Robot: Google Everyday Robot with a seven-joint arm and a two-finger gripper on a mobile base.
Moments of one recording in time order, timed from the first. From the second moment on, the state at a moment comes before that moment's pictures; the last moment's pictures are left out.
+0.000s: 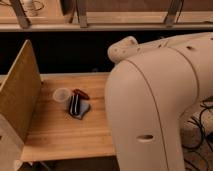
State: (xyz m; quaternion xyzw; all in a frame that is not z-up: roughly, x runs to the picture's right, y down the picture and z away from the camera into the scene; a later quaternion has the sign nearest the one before) arm 0.113 -0.034 0.804 -0.14 0.20 0.62 0.75
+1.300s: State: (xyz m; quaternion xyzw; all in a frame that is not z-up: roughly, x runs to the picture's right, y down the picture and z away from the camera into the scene) arm 0.006 -0.055 0.826 -0.20 0.10 0.37 0.90
